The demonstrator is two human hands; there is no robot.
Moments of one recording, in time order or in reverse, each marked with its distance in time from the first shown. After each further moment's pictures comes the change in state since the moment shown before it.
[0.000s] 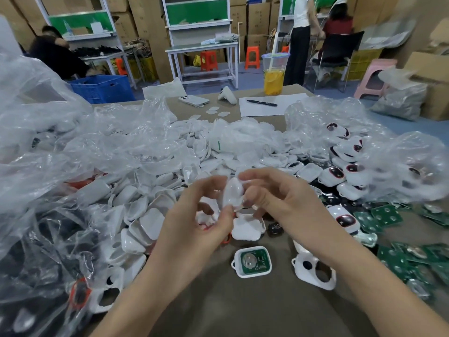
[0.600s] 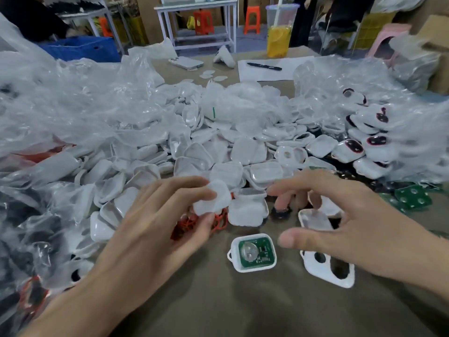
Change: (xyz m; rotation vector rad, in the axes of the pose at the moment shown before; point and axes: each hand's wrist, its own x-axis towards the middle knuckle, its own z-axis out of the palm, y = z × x) left_hand -0.010 -0.023 -0.030 0.558 -0.123 0.385; right_hand -0.036 -0.001 -0.045 -0.522 -0.226 -0.054
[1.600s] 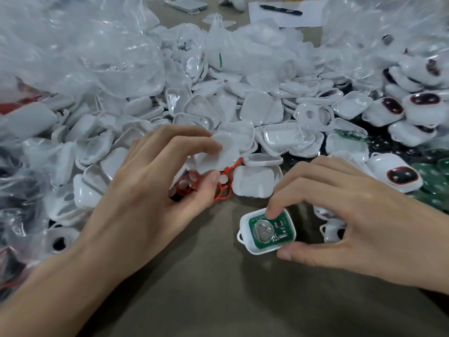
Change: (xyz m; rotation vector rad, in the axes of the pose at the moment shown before) left_hand 0.006 -0.004 0.013 -0.029 0.038 -0.049; right_hand 0.003 0.009 0.023 -0.354 -0.212 -0.224
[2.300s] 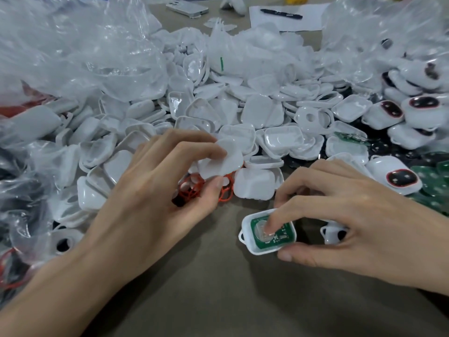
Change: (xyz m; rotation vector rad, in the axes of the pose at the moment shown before) left_hand -0.001 0.003 -0.003 -0.032 -0.039 0.004; right_hand -0.002 0.002 -0.001 -0.019 -0.070 0.019
